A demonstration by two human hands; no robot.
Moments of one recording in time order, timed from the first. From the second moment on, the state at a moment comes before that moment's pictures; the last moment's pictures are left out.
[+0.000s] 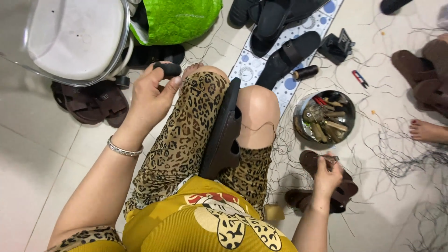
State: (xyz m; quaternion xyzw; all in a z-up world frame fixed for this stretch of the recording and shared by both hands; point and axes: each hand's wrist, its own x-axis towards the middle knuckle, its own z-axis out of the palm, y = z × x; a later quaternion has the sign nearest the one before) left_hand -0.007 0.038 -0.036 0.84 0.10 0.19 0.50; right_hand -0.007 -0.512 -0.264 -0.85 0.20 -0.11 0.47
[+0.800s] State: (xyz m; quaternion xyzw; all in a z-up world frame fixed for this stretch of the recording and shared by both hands) left_hand -0.119 -0.119 -0.022 0.61 0.03 -0.18 0.77; right_hand -0.123 -0.304 -0.032 -0.79 -0.05 0.01 0.61
